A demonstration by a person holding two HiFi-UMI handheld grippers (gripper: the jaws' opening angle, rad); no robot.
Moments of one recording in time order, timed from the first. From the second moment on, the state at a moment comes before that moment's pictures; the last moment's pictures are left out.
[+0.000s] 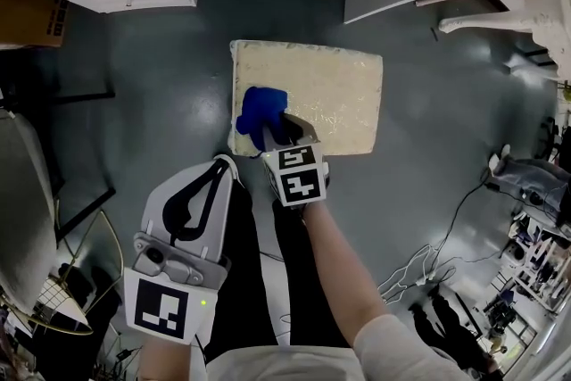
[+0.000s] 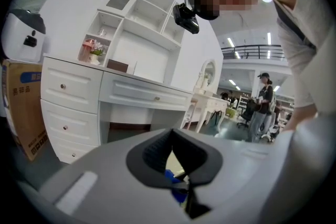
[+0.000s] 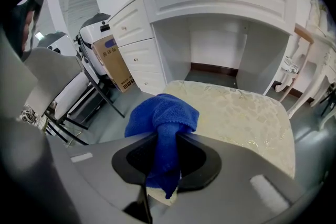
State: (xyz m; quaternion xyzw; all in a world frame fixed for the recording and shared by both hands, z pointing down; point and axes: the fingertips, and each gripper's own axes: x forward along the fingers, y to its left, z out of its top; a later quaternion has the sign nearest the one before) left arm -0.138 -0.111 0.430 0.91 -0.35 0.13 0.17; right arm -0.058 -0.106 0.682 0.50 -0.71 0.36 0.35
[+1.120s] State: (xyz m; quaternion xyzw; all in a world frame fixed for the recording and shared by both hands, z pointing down) left arm 0.017 -0.064 0.427 0.92 -0.34 0.14 0.16; right arm 0.111 -0.055 0.689 0.51 -0.69 0.37 0.35
